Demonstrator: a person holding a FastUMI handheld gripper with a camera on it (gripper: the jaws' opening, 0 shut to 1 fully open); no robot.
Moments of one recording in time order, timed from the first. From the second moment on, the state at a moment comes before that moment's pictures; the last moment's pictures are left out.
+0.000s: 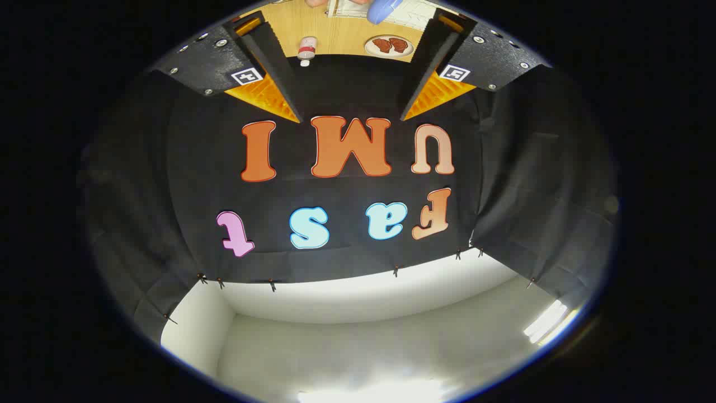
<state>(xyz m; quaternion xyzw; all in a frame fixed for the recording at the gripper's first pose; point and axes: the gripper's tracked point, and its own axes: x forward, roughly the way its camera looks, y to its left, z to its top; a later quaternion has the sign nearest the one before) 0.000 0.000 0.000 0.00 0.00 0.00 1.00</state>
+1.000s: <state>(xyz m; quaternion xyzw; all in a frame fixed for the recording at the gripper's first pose) -0.013 -0.008 -0.056 -0.02 0.10 0.00 0.99</state>
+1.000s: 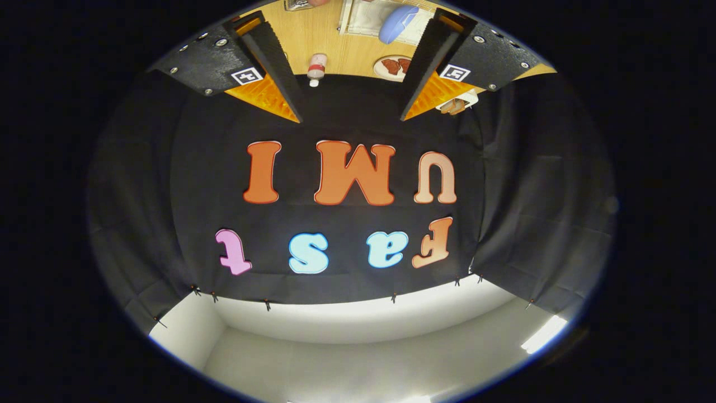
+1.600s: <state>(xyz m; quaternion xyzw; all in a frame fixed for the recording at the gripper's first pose) -0.015 0.035 -0.185 -0.02 0.32 0.05 0.95</state>
